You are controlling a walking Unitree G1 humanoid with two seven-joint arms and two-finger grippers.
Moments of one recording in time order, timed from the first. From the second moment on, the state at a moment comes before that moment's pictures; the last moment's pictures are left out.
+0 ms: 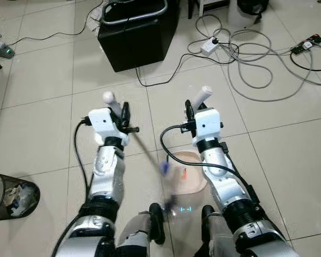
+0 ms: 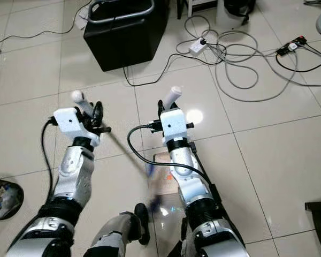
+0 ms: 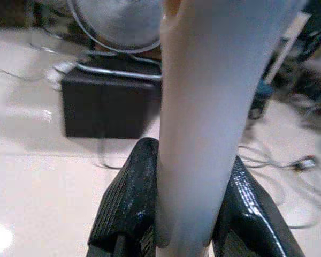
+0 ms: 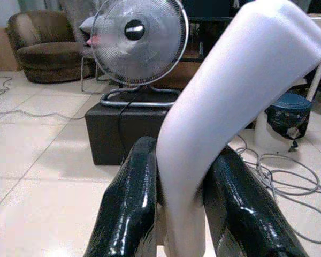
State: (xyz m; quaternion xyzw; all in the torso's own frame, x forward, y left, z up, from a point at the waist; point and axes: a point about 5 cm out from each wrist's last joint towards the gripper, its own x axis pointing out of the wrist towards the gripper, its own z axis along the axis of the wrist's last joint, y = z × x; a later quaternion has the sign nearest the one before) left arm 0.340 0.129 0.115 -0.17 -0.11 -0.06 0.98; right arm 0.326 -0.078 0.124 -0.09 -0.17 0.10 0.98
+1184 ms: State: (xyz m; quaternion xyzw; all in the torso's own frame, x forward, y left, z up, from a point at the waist) left arm 0.378 0.232 0.236 0.02 -0.18 -0.16 0.97; right arm 0.309 -0.168 0.152 0.01 -0.14 -0.01 0.99
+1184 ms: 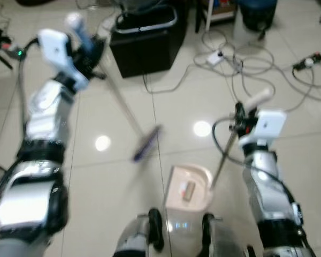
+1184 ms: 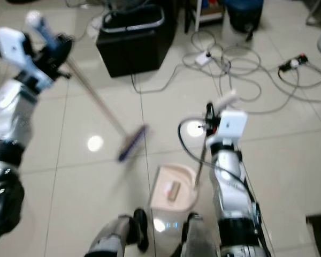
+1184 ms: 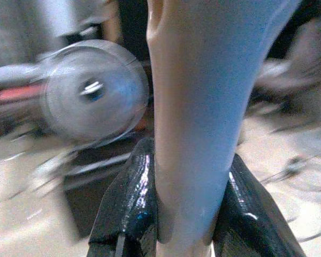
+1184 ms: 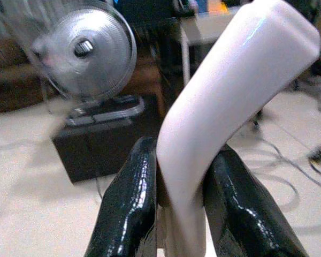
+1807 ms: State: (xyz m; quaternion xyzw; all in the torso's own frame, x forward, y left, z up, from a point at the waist) left arm 0.304 0.238 0.114 0.09 -0.03 0.01 1.00; right arm 0.319 -0.160 0.228 0.16 -0.18 0.00 0.97
